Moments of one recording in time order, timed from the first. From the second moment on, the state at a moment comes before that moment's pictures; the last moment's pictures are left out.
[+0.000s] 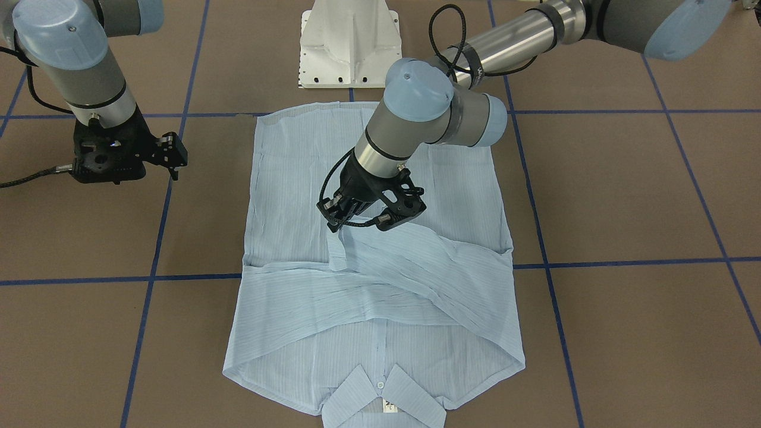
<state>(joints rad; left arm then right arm) -0.63 -2.48 -1.29 -2.16 -1.95 -1.89 0.81 -1.26 2.01 -1.79 1.98 0.76</state>
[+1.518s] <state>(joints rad) -0.56 -2.24 -1.61 -2.05 -1.86 -1.66 0.72 -1.26 1.98 -1.65 1.96 0.94</state>
